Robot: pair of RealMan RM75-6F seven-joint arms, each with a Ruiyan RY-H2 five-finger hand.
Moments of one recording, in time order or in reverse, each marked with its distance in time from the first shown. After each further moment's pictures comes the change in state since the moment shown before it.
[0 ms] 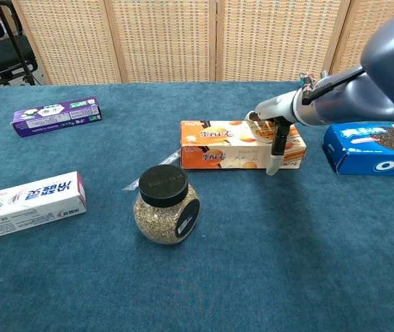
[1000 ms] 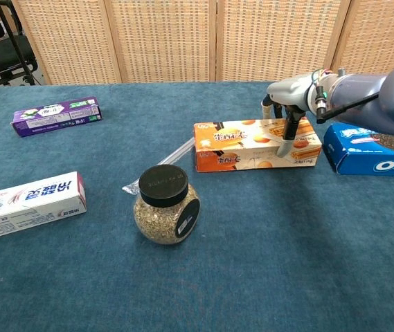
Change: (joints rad) left arm 0.011 0.004 -0.016 -0.006 0.018 -0.023 -0.031; right arm -0.083 -0.031 -0.016 0.022 -0.296 0.175 0.102
